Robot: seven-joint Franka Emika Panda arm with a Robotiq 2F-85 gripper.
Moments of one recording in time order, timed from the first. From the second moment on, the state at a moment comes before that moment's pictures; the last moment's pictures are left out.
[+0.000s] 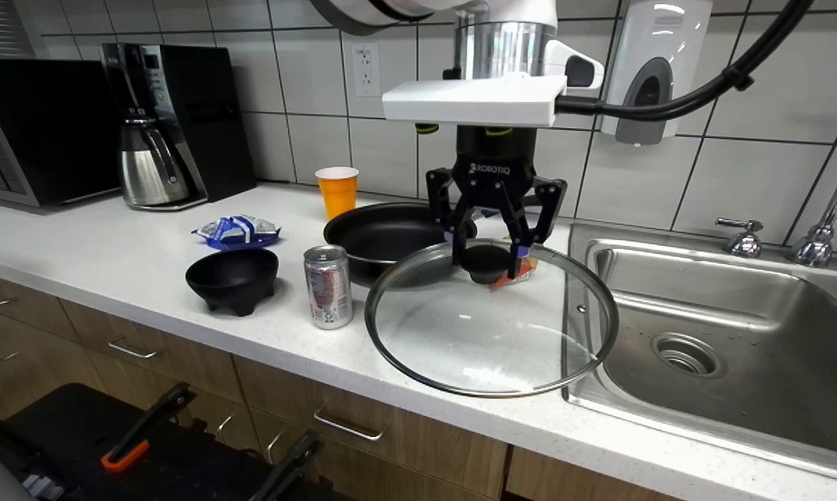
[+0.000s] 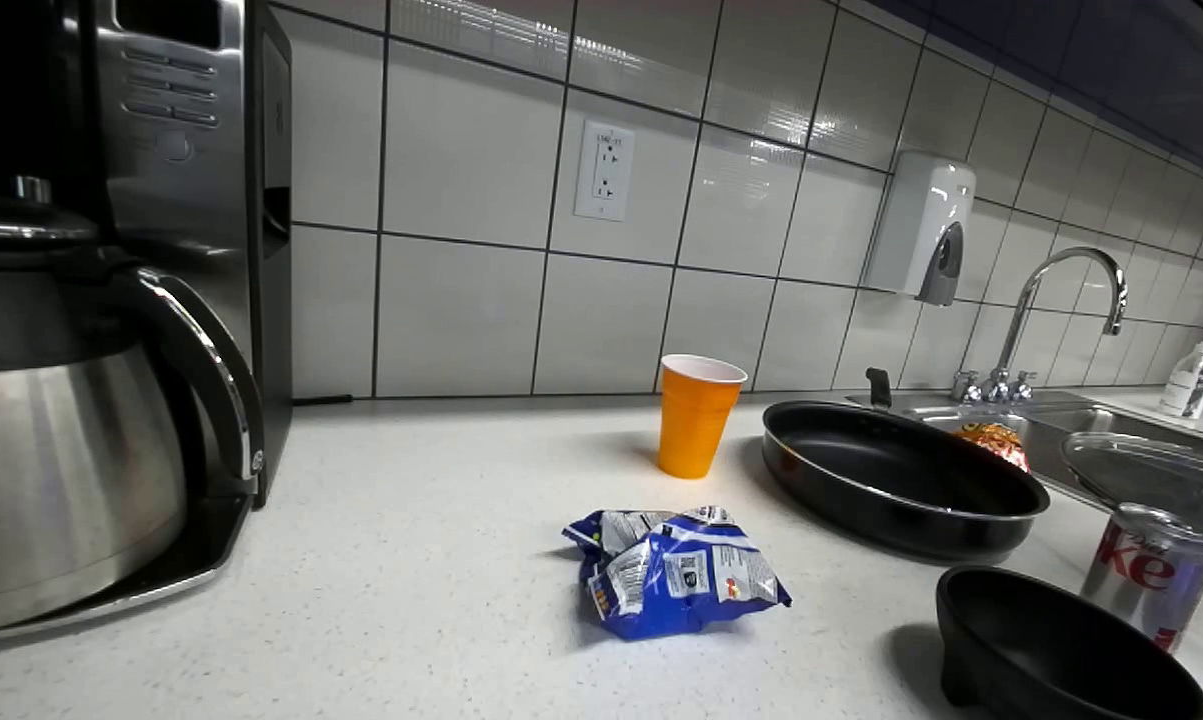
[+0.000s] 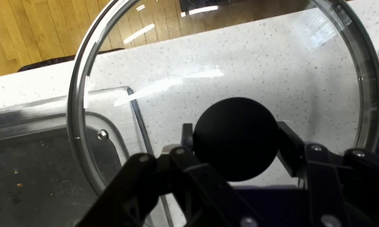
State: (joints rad) arm -0.27 -0.13 -0.34 -2.46 -0.17 2.28 -0.36
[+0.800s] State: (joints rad) arm -0.29 -0.07 -0.36 -2.45 -0.15 2.26 -0.36
